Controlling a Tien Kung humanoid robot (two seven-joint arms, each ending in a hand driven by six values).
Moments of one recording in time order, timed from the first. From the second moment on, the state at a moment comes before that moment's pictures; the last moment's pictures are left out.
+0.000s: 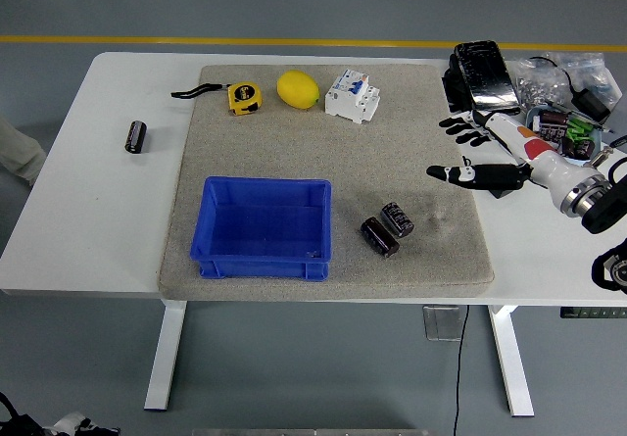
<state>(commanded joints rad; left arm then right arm) -0.25 0.16 -0.35 -0.23 0.90 0.06 0.14 0.58 -0.64 0.68 1.56 -1.54 -0.20 -0.11</state>
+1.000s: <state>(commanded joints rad) -0.24 0.16 -0.35 -0.23 0.89 0.05 0.14 0.92 -0.43 0.21 1.27 -2.20 -0.11 0.09</state>
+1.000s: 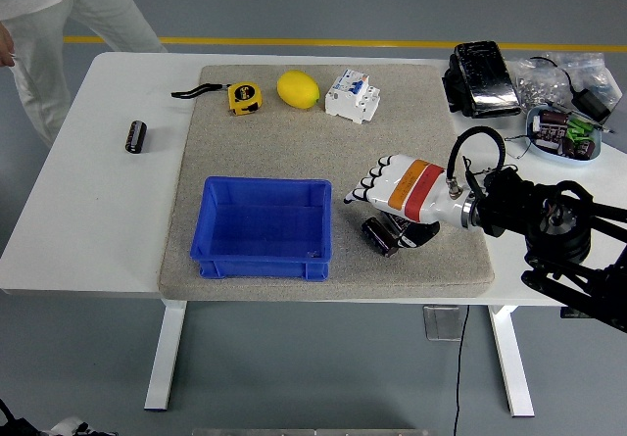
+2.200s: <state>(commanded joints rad) -0.24 0.17 -0.35 -0.24 0.90 0.05 0.15 0.96 -0.36 0.20 1.09 -2.17 -0.05 0.08</state>
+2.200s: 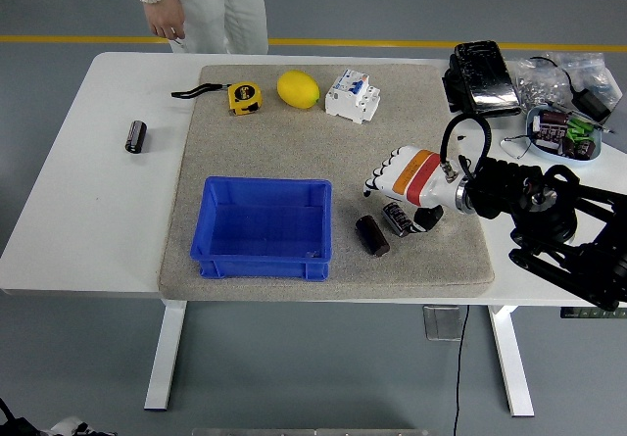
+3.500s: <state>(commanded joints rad) -0.25 0.18 -0.35 -0.23 0.90 0.05 0.14 0.93 -0.32 0.19 1.01 -2.09 -0.04 0.08</state>
